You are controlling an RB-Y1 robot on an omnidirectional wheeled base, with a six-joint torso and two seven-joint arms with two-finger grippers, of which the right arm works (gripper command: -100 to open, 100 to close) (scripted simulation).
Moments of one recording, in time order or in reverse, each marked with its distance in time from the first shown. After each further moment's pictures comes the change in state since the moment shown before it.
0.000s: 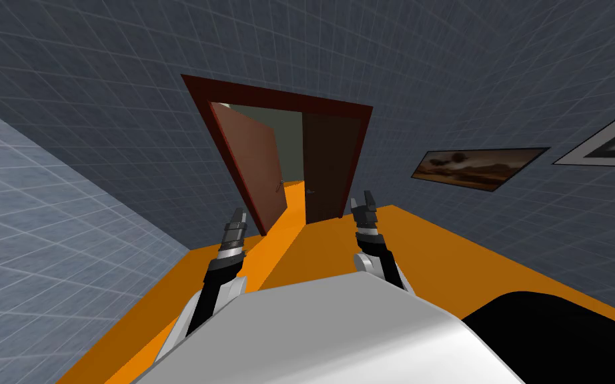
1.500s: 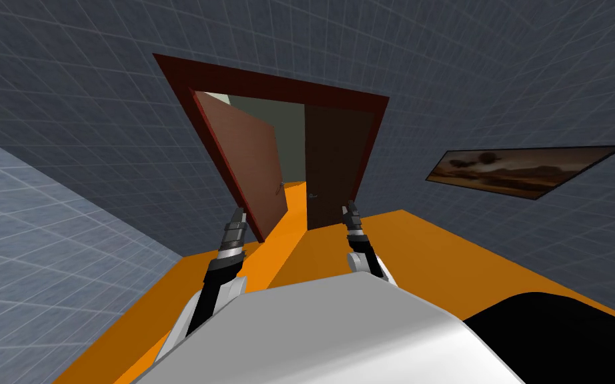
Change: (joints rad) arm -0.100 -0.037 0.004 0.299 0.014 -0.054 -0.007
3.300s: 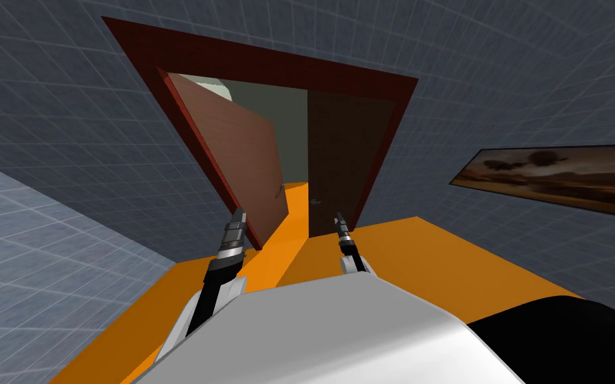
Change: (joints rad) arm -0.146 -0.004 0.010 0.479 0.022 -0.104 -0.010
